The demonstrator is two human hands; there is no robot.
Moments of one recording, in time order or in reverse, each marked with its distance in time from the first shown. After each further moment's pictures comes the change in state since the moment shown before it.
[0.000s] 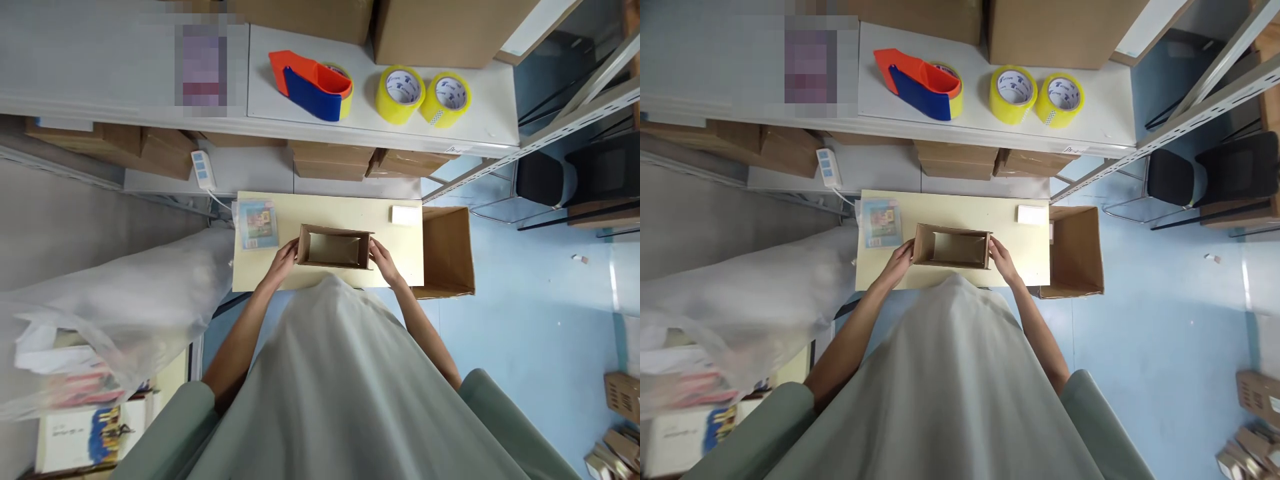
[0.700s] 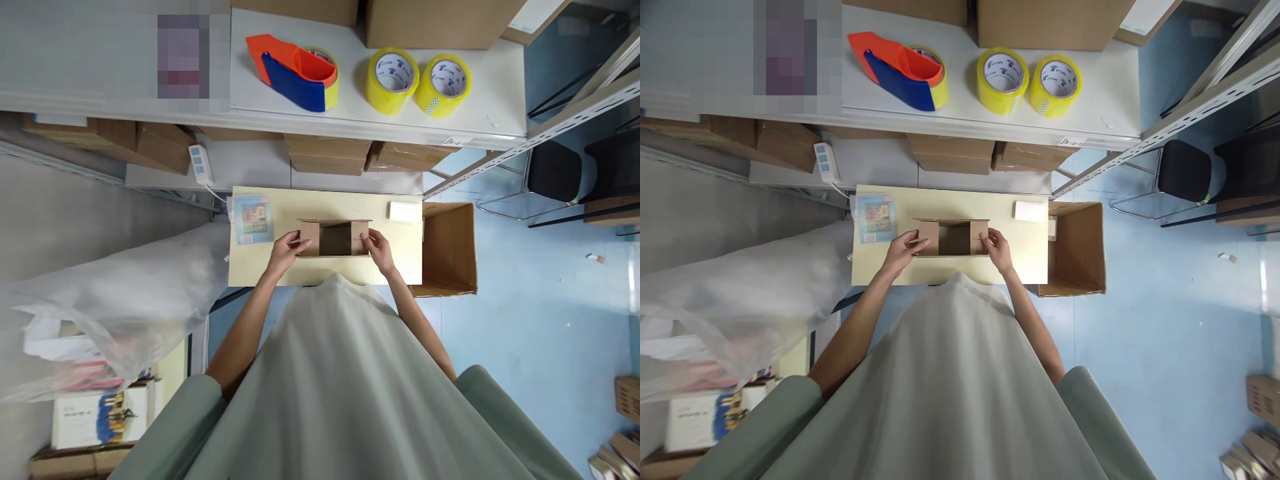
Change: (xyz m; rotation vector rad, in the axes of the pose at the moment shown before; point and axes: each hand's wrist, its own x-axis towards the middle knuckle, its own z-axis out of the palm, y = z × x) left_hand 0.014 0.009 0.030 0.092 0.028 0.062; right_hand 0.026 -0.001 -0.011 0.052 0.089 -0.035
